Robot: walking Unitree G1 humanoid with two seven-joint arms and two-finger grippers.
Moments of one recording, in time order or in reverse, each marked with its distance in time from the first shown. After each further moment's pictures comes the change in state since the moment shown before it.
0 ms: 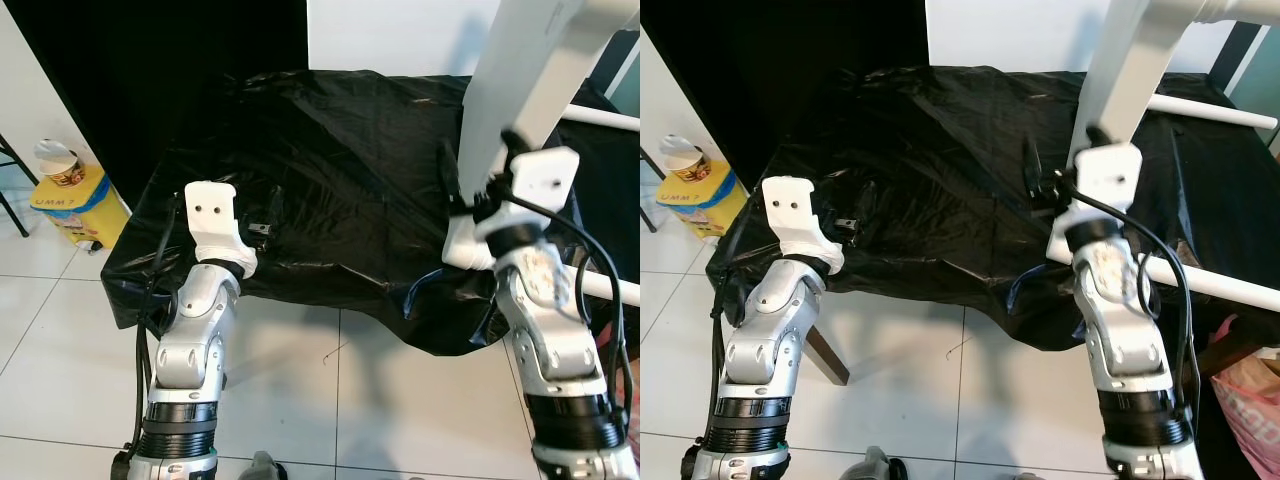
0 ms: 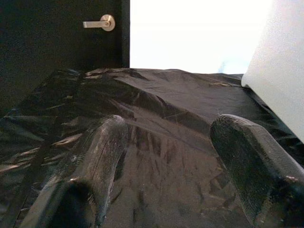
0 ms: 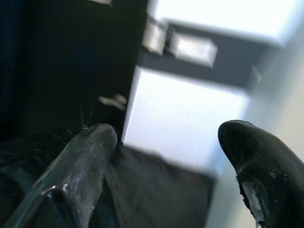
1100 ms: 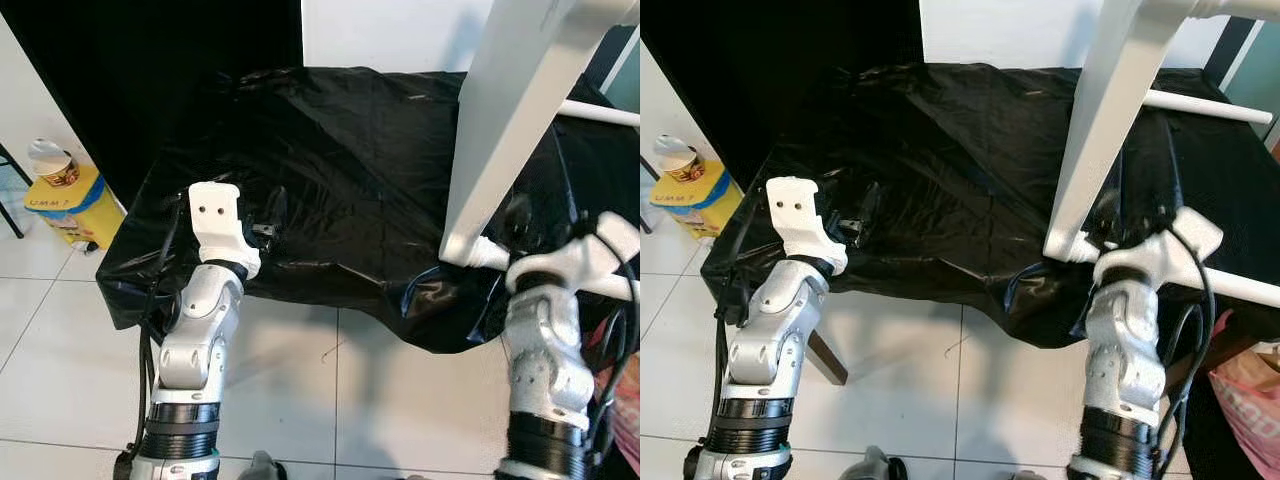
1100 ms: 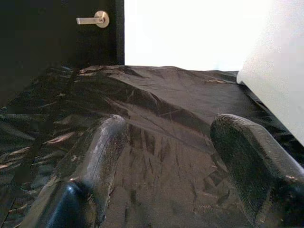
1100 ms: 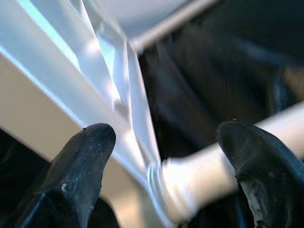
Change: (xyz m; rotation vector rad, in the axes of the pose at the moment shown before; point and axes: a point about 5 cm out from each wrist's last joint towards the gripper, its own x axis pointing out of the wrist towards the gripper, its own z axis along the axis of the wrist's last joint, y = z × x) left arm 0.000 -0.002 -0.001 -0.006 0.002 -0.007; right arm -0.075 -0.024 -0.093 0.759 0.460 -0.746
